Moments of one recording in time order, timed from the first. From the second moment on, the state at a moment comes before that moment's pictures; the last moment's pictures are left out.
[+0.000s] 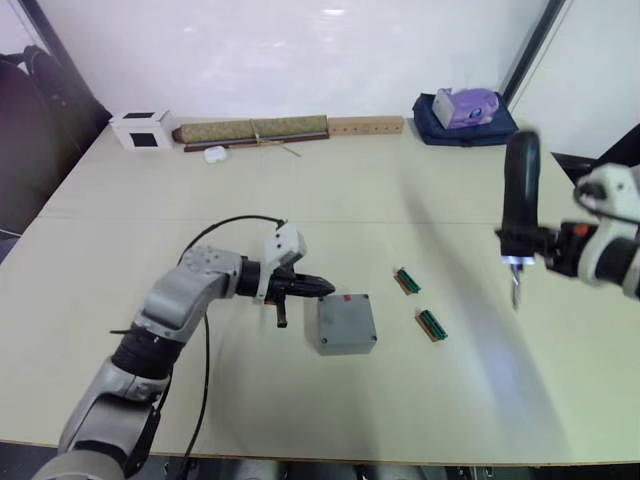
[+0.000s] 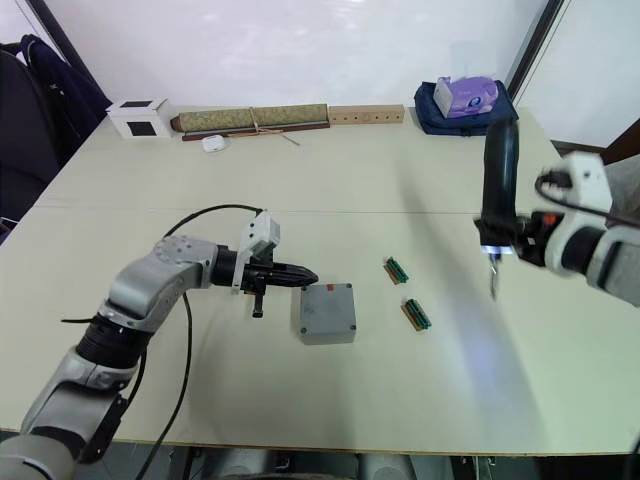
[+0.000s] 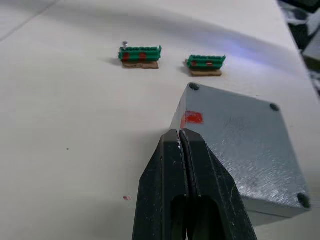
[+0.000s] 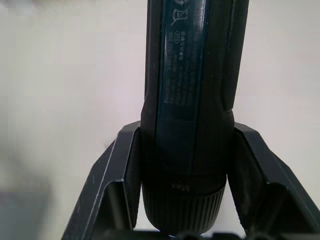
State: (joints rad) left arm -0.63 0.52 -0.25 -0.09 -0.40 0.72 -1.13; right arm -0.26 -1.16 -0.46 -0.17 1.45 1.29 -0.05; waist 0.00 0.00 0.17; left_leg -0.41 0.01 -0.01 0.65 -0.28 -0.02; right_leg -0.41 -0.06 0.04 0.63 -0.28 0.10
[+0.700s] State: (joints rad) left arm -0.64 0.59 -0.34 -0.28 -0.45 0.73 -1.24; right arm -0.16 -1.18 -0.26 -0.04 1.03 1.39 0.35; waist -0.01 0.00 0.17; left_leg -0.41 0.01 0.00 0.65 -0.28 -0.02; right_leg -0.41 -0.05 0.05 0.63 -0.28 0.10
